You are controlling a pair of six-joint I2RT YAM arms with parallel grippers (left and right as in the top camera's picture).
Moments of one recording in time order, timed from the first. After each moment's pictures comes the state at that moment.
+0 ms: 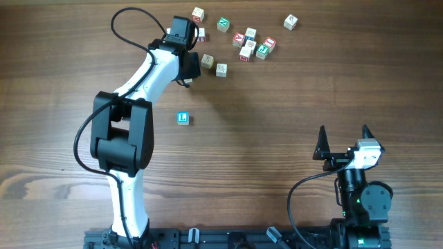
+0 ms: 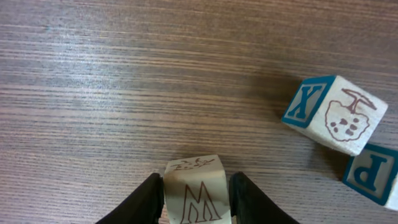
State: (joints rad) left arm -0.26 2.19 1.66 -0.68 -0.11 -0.37; right arm -0.01 0.02 0.01 0.00 -0.03 -0.01
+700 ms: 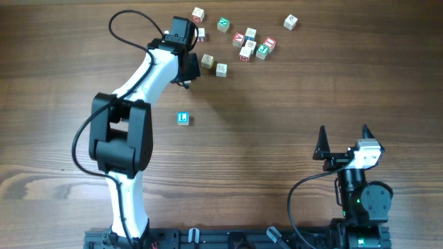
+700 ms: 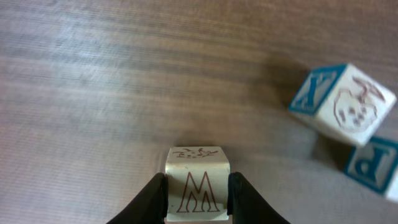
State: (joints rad) left arm -0.26 2.16 1.66 -0.73 -0.10 -0.42; right arm -0.01 0.02 0.01 0.00 -0.03 -0.01
